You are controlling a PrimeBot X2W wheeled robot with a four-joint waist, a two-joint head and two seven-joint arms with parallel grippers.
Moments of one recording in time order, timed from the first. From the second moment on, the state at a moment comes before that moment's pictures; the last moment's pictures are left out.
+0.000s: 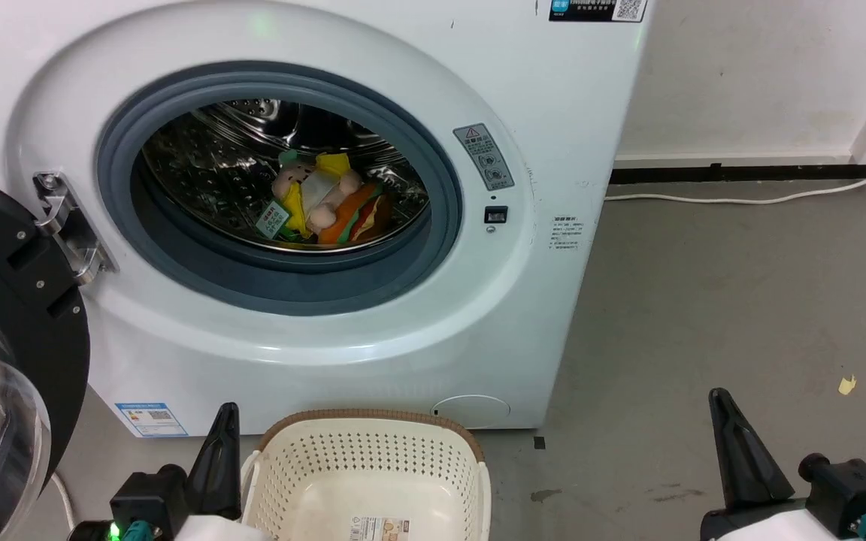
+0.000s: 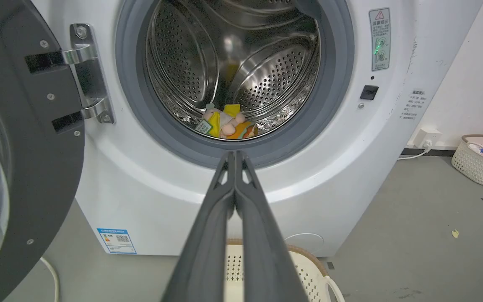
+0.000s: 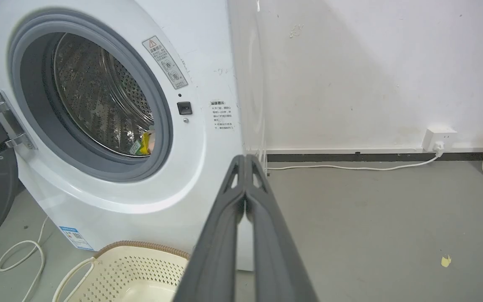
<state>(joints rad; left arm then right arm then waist) 0.06 0.10 -0.03 0.07 -0.18 -0.02 -0.20 0.09 -0.05 0.01 0.00 0.16 0.13 -0.19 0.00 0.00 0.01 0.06</state>
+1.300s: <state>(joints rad) 0.04 0.08 -0.02 0.04 -0.11 -0.01 -0.11 0.05 -0.05 0.00 0.00 0.09 0.13 -0.11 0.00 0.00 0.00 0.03</state>
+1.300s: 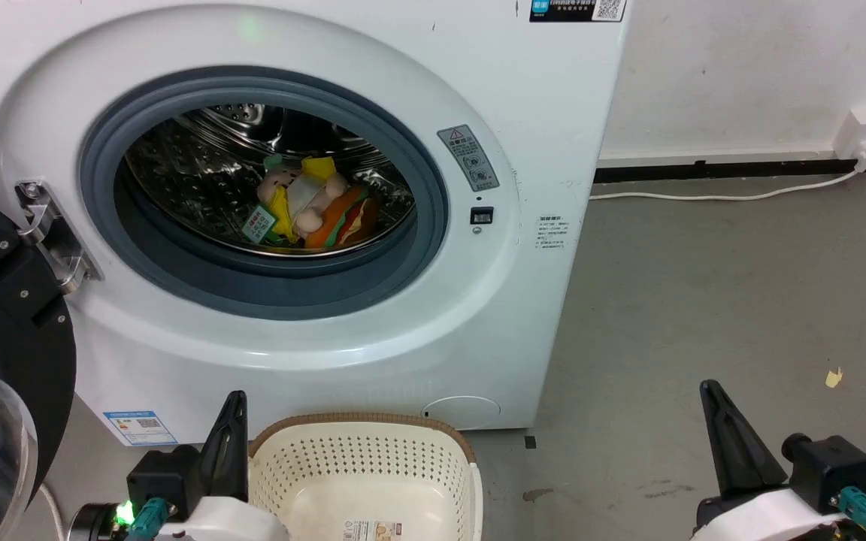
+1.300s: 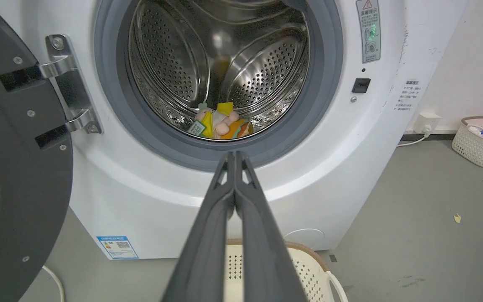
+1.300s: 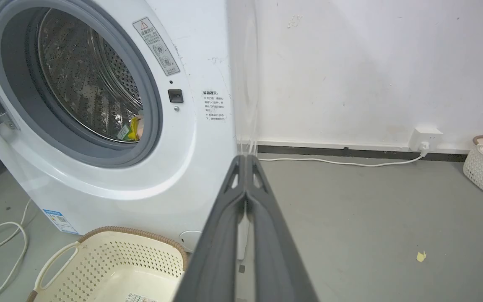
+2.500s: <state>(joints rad) 0.02 0.06 -0.01 0.02 -0.04 -0.01 -0.04 0.03 -0.05 0.00 0.00 0.03 0.13 -0.04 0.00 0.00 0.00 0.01</state>
